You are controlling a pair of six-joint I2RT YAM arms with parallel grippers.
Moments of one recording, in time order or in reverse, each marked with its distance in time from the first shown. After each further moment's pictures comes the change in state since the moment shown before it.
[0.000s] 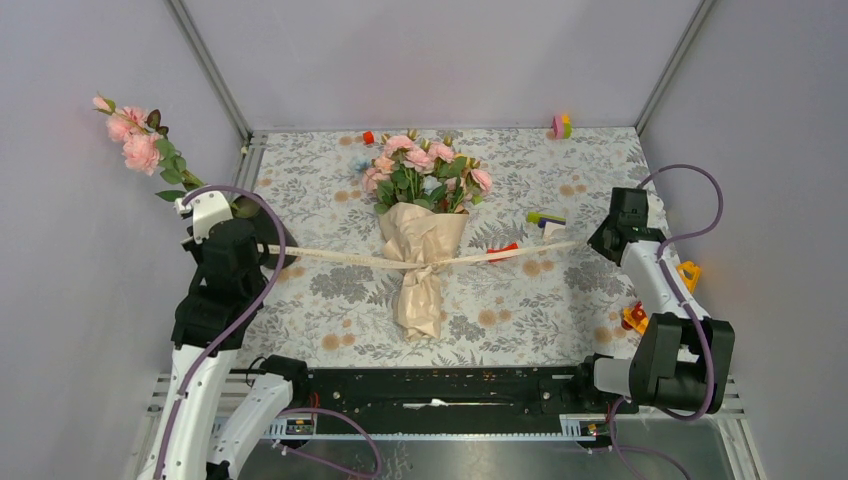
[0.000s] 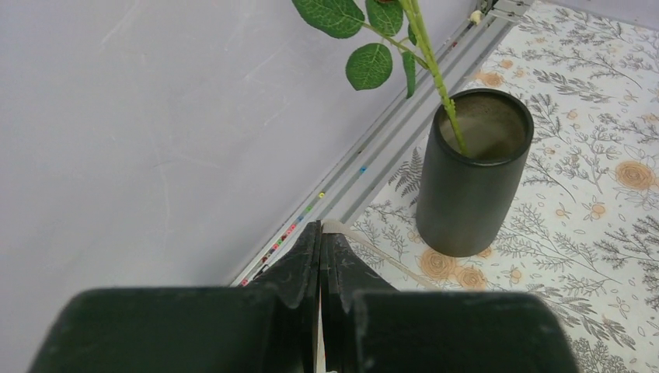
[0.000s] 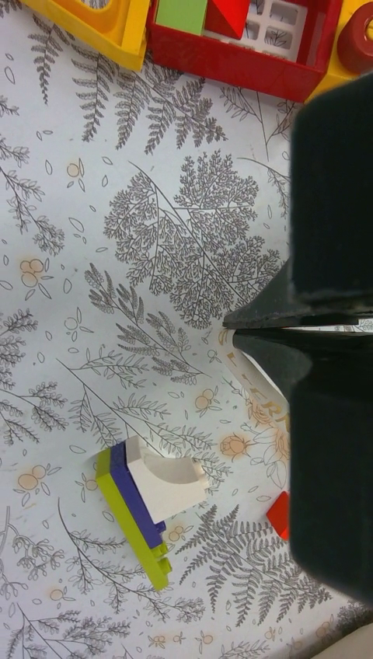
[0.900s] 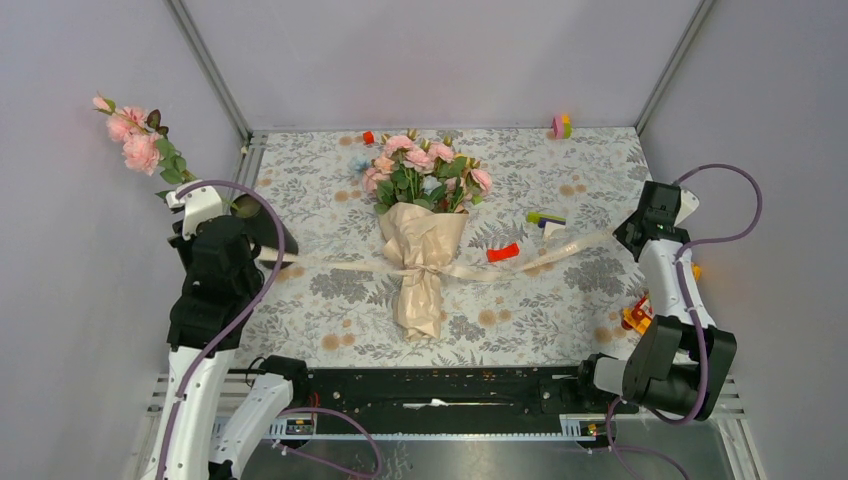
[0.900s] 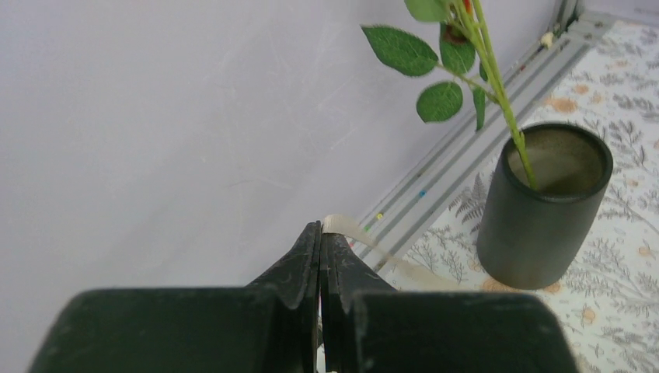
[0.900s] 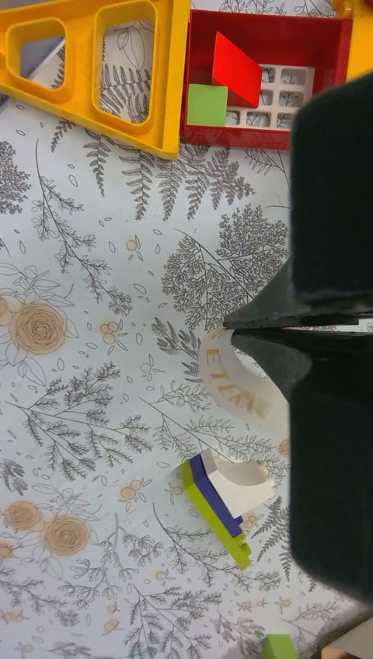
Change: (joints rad) left arm 0.030 0.001 0.027 0.049 -0.107 0.163; right arm -0.152 -0.018 0.059 0.000 0.000 0.000
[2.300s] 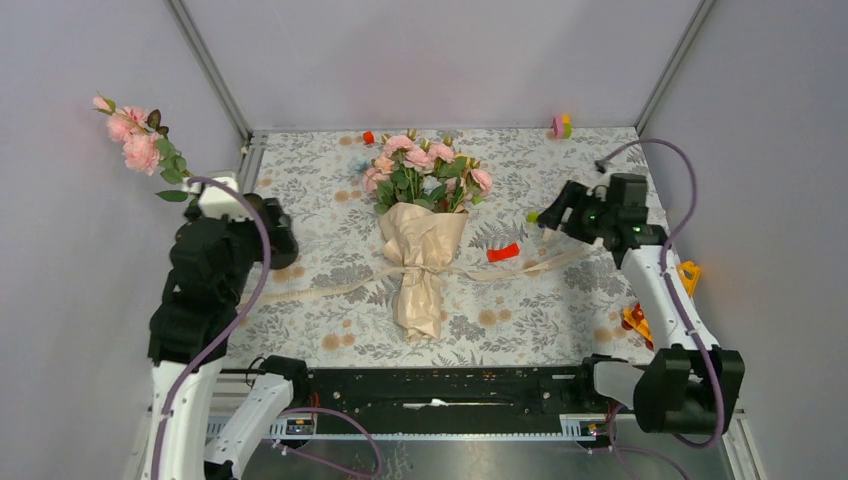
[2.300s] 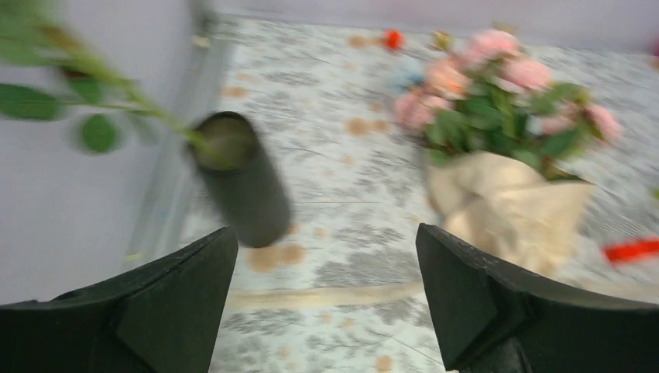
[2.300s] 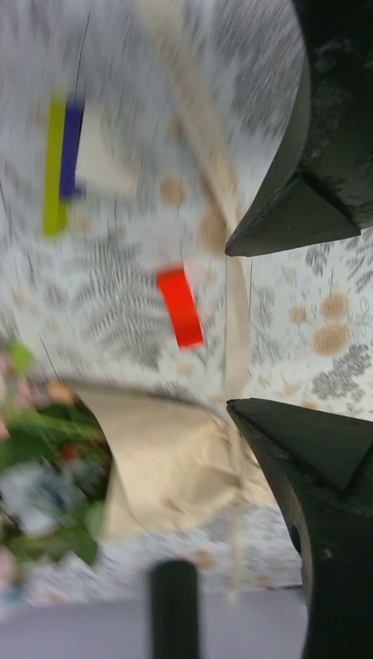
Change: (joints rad) left arm 0.002 -0.013 0.190 -0.119 0.727 -0.117; right arm 0.163 -0.091 0.029 0.004 -0.566 -0.108
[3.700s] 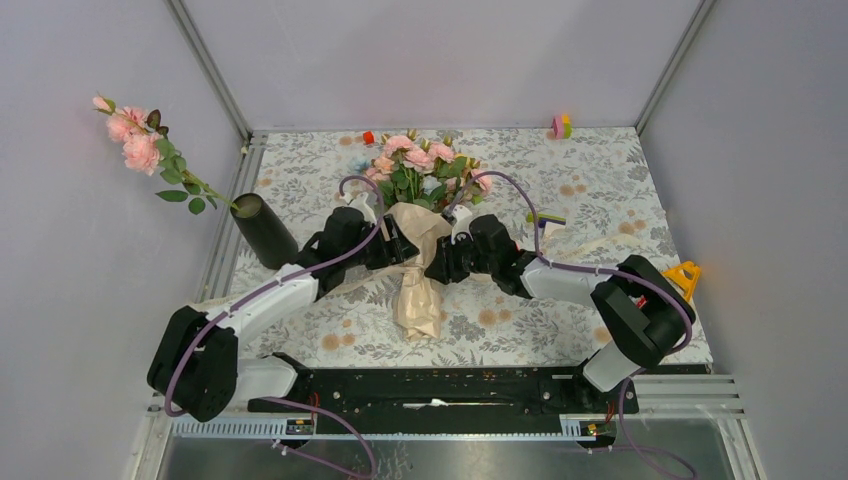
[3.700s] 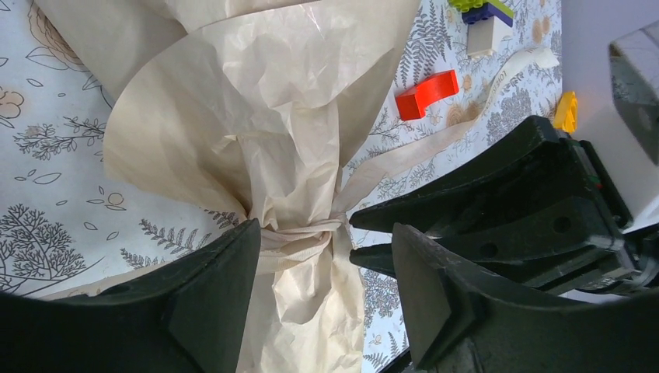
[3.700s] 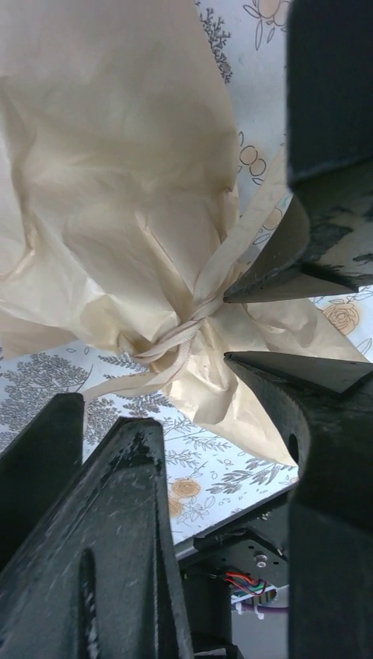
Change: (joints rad) left arm -0.347 0.593 -0.544 0.826 0.519 -0.626; right arm 0.839 0.409 -0.177 0.750 -0.013 -0.013
